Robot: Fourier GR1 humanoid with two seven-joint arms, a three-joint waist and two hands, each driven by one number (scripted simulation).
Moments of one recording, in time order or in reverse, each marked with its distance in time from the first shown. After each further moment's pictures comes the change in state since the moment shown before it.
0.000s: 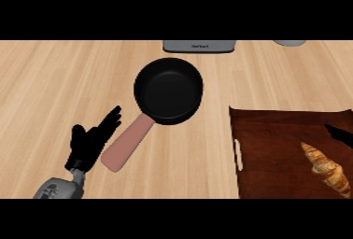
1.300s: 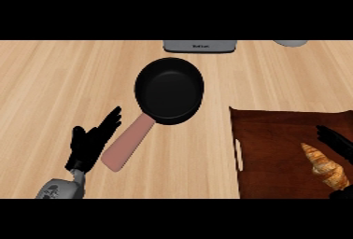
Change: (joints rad) left arm 0.011 -0.044 0.054 0.005 -0.060 -0.050 -0.008; right arm -0.209 0.143 0.007 0.542 0.009 0.088 -0.223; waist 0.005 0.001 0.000
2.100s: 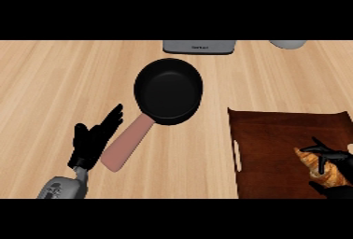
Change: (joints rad) left arm -0.016 -0.022 0.009 -0.005 -0.013 0.003 0.016; right arm -0.004 0.052 0.090 0.083 0.026 -0.131 -0.191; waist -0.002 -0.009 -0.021
